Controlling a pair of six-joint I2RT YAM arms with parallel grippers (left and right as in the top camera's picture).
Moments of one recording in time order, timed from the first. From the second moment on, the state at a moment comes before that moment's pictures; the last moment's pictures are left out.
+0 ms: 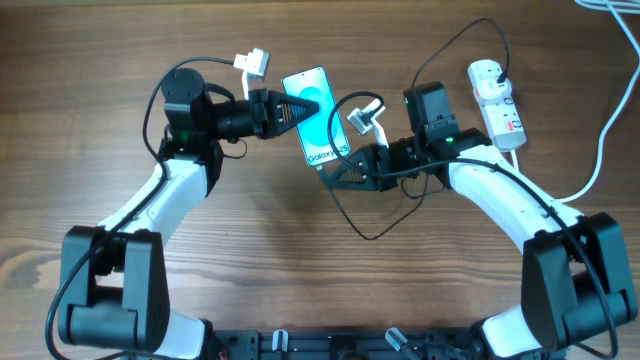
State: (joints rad) left arm -0.12 1.66 0.89 0.68 1.31 -1.12; right arm 0.33 1.68 1.02 -0.34 -1.47 0.11
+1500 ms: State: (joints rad) left arm -0.02 1.66 0.89 0.68 1.35 -1.11; right arm 0.33 1.68 1.02 -0.17 -1.45 0.39
